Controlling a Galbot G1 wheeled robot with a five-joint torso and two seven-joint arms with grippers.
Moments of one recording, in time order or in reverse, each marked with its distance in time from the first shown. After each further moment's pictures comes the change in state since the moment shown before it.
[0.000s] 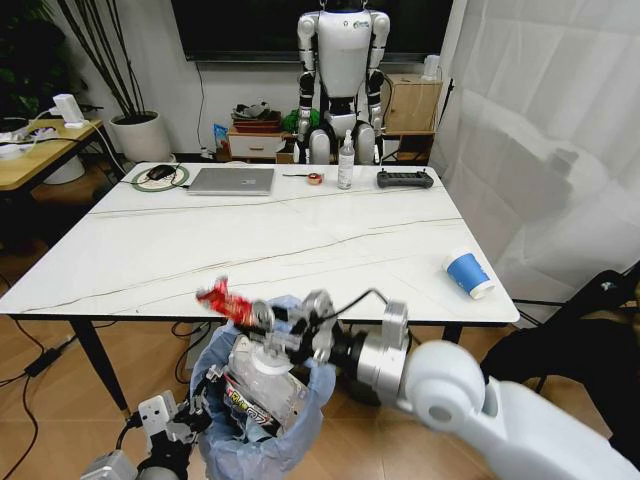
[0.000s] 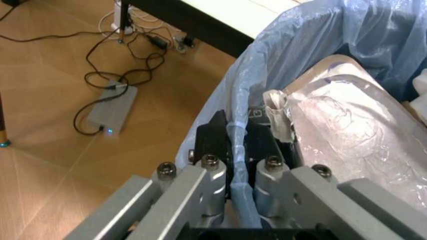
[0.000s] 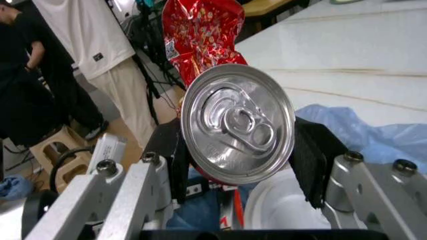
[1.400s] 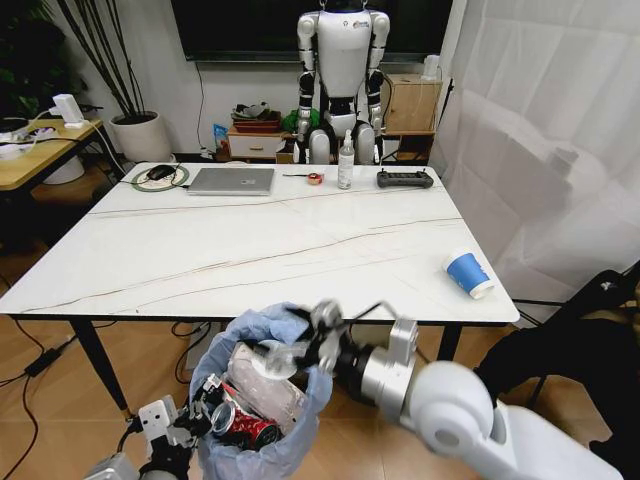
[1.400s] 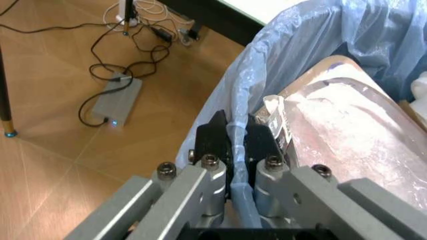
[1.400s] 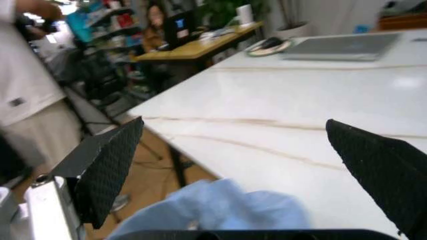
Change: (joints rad) left arm 0.002 0.000 0.012 0.008 0.000 0.009 -0.021; right arm -0.041 0.042 0.227 0.013 -0.027 -0.039 0.153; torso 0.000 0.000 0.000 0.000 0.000
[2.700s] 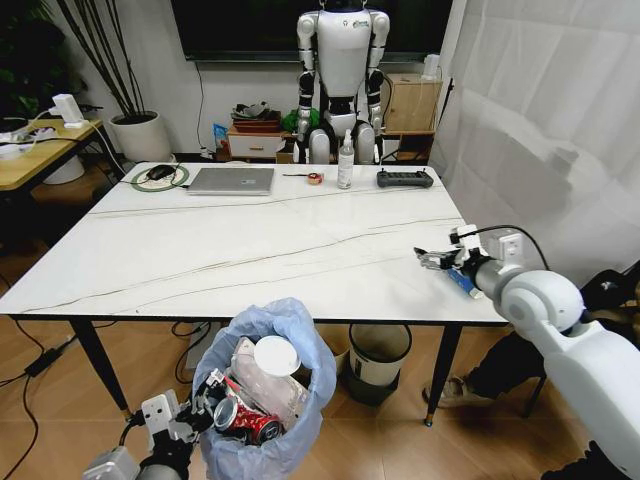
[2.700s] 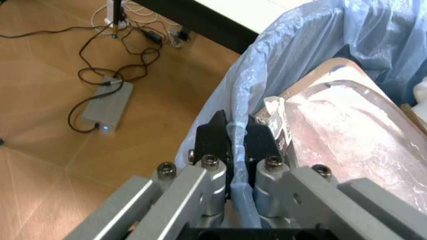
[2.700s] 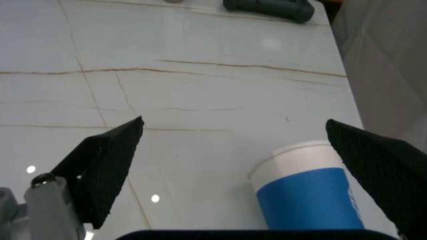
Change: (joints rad) left arm -0.027 0.058 -0.007 0.011 -0.044 -0.003 0.002; right arm -0.038 -0.135 0.469 -0.330 -0.173 -0.310 0.018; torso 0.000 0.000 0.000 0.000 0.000
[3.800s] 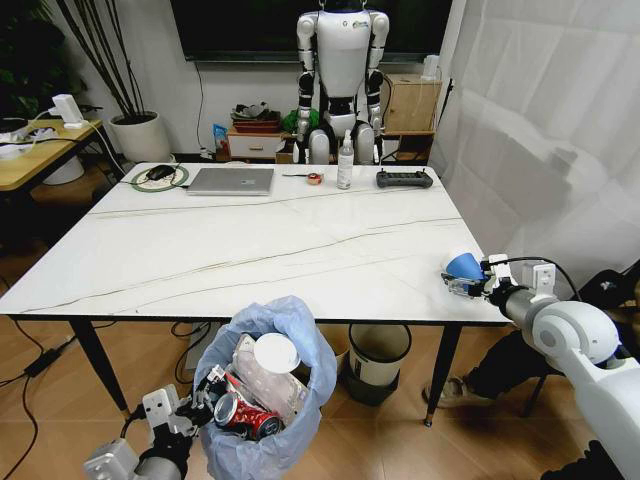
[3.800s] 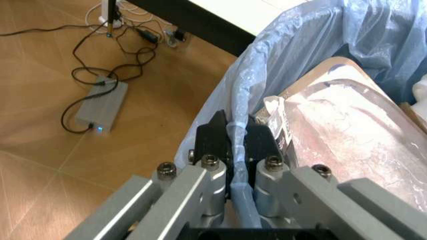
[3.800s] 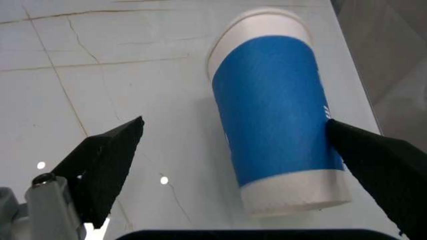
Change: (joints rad) left arm -0.021 0.026 -0.014 0.011 -0.046 0.004 -0.003; right arm -0.171 0.026 0.122 -0.059 0.003 0.032 -0.069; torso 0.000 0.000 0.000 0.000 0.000
